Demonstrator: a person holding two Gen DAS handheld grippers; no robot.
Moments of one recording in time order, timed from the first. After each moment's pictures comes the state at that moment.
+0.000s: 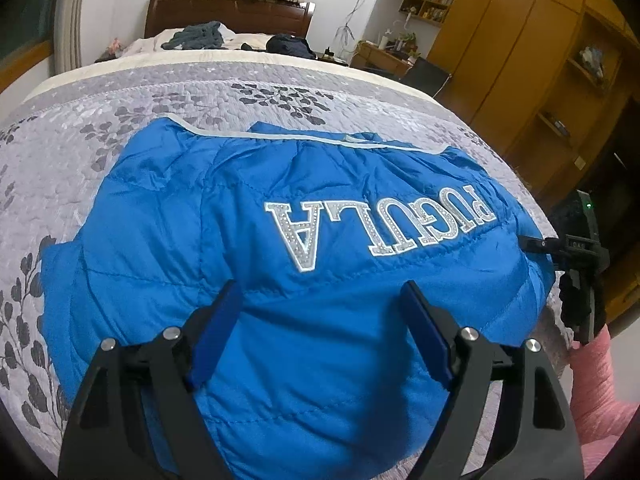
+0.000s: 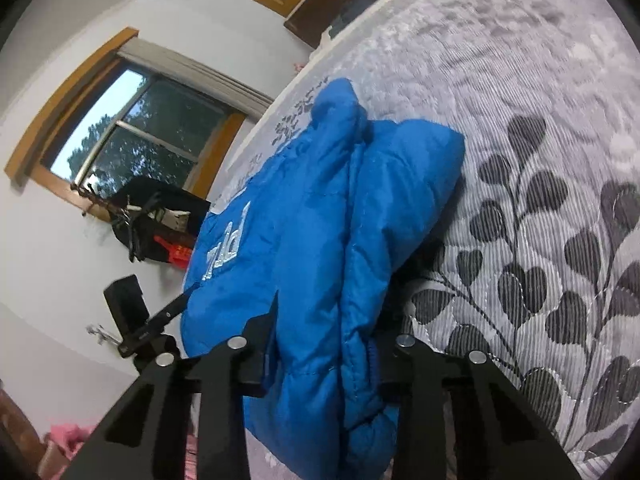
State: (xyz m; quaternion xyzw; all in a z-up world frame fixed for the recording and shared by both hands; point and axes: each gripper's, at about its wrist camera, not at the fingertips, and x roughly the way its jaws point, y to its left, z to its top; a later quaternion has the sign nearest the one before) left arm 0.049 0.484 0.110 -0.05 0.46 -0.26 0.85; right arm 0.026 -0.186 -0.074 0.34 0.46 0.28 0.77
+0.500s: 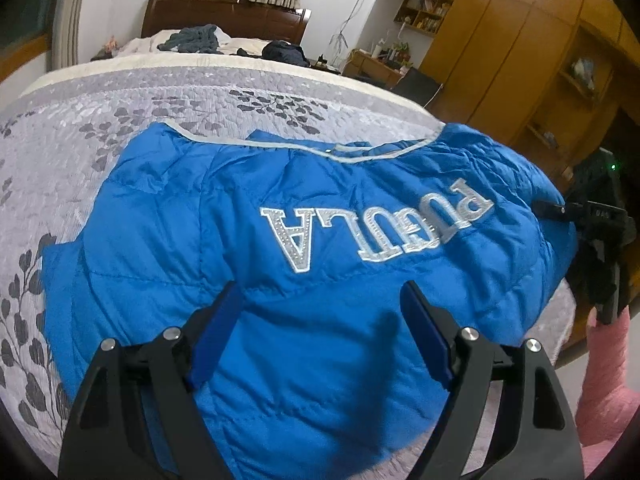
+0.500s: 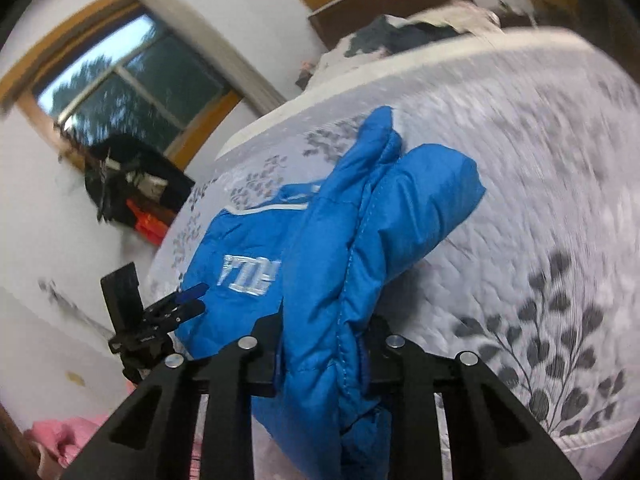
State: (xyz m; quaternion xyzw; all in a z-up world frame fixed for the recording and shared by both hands) left arm 0.044 0.502 0.120 -0.09 0.45 -0.28 0.84; right arm 0.027 -0.101 0.060 0.17 0.46 0.25 0.83
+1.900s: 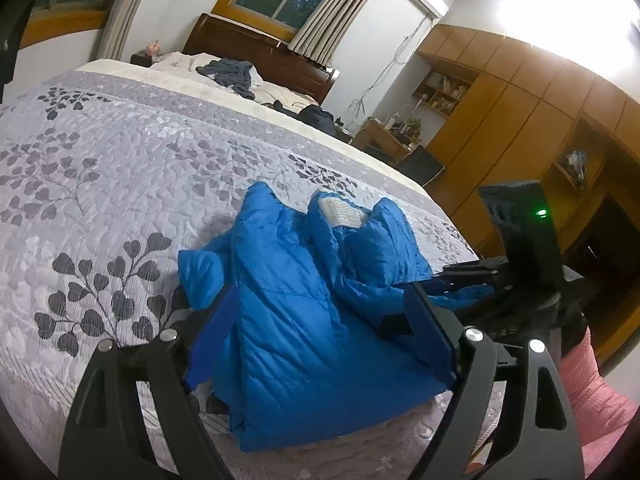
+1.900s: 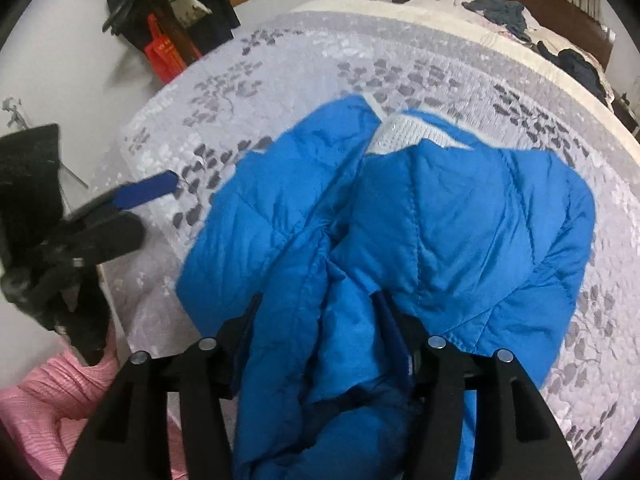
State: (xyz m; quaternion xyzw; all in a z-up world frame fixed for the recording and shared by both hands) left arm 0.021 0.628 0.157 -0.20 0.38 -0.25 0.87; right arm 0.047 0.182 0.039 -0.10 0.55 0.32 0.76
